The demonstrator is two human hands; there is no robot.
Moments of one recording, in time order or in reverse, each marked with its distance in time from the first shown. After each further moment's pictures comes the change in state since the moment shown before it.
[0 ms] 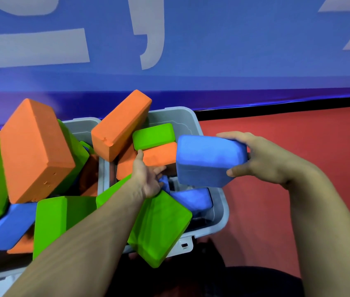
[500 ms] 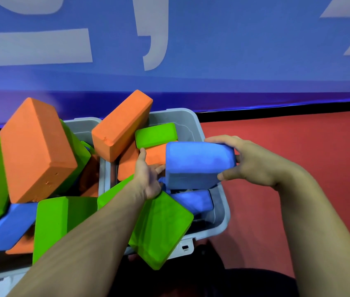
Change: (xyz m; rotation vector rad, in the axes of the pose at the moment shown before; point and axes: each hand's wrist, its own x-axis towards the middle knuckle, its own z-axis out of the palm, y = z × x) left_hand -0.001 -0.001 -0.001 -0.082 -0.141 0.004; right_hand 0.018 -0.002 0.016 0.047 -0.089 -0.089
